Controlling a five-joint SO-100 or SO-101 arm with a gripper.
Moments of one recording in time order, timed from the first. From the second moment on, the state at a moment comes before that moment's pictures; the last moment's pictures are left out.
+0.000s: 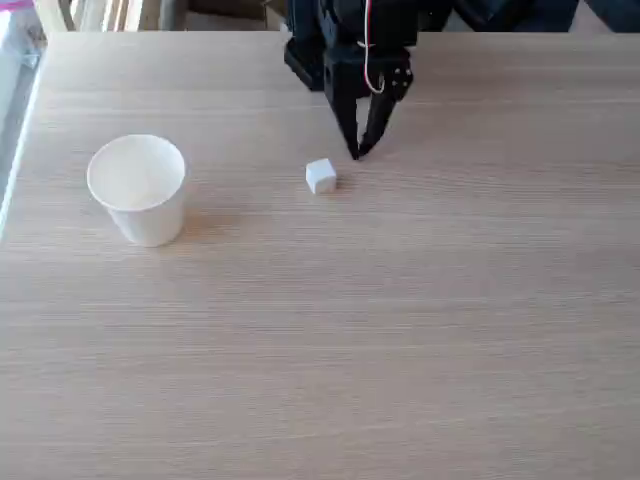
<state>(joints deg) -5.9 190.5 177.3 76.9 -91.2</state>
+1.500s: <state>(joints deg) -8.1 190.5 177.3 77.0 -90.5</state>
